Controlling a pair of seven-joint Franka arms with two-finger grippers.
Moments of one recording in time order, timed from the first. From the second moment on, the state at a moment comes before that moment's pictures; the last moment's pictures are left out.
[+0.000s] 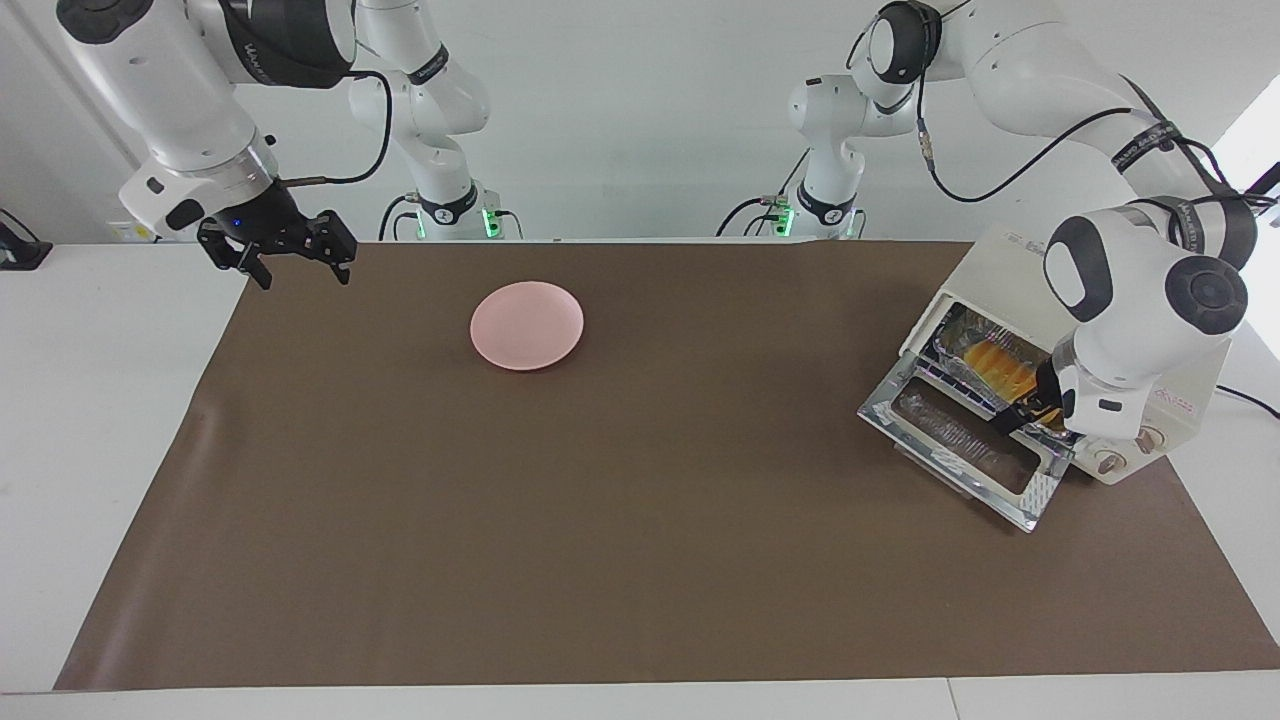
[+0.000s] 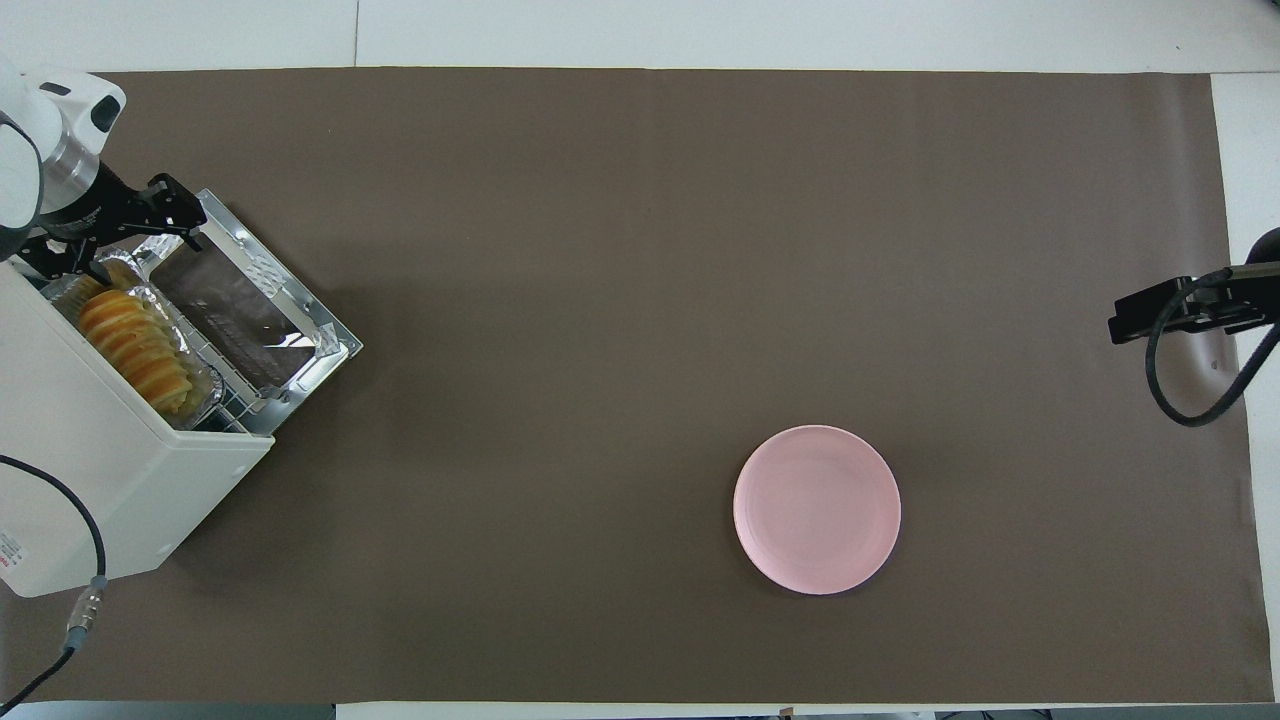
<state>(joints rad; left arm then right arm) -0.10 0.46 0.15 -1.42 0.08 1.70 -0.39 -0.06 -0.02 0.02 -1.65 -0.01 1.55 -0.10</state>
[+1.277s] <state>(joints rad) -0.13 0.43 0.15 -1.60 0.12 1.82 -0.46 -0.06 -0.02 0.02 -1.65 -0.01 1.53 -0.10</state>
